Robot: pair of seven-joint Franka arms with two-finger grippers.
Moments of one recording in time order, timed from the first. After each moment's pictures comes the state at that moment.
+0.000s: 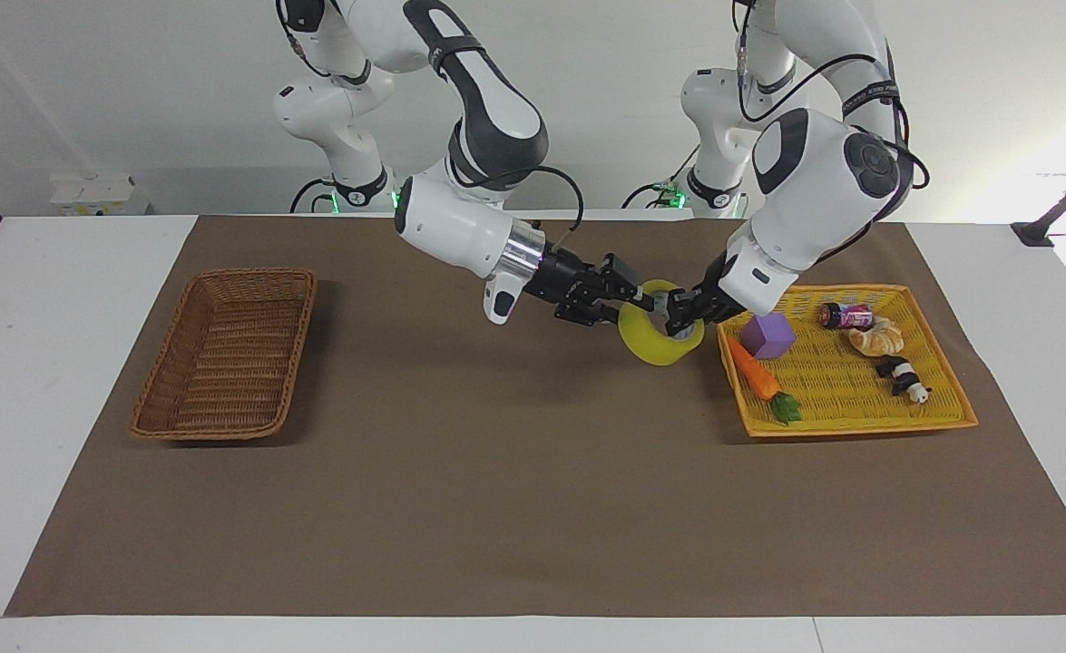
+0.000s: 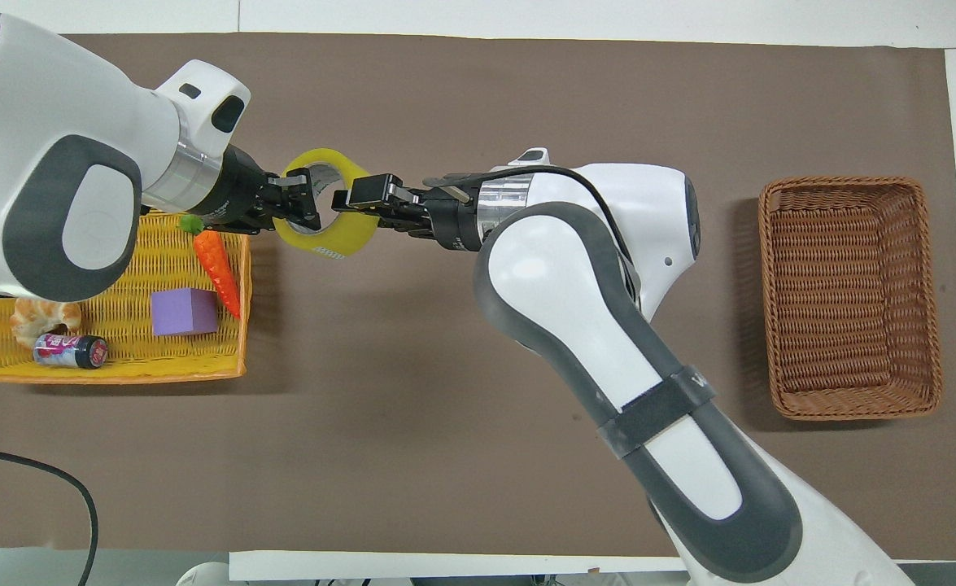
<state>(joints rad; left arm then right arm) -0.36 0.15 -0.02 -1.72 -0.36 1.87 -0.37 0.74 0.31 -0.19 -1.72 1.39 2.38 -0.13</state>
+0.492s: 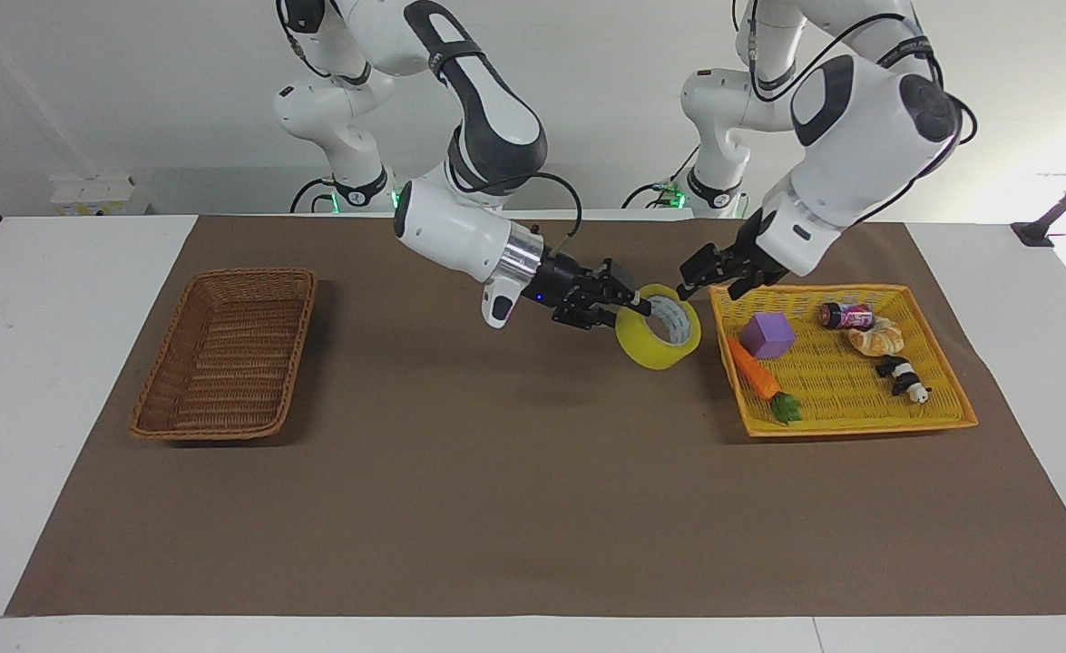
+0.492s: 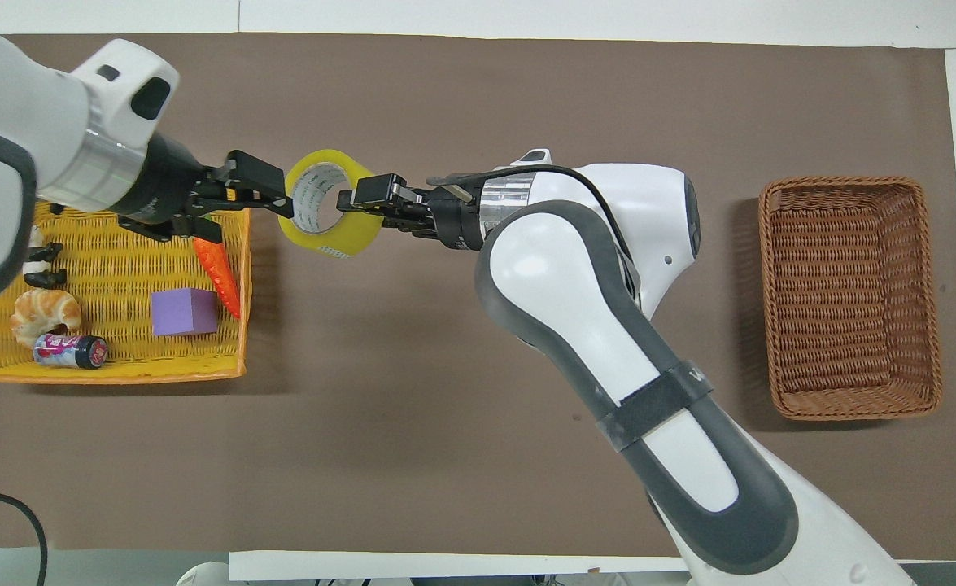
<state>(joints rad) -0.29 0.06 0.02 -1.64 -0.32 1.69 -0.36 0.73 0.32 -0.19 -1.73 1.38 2.36 -0.13</state>
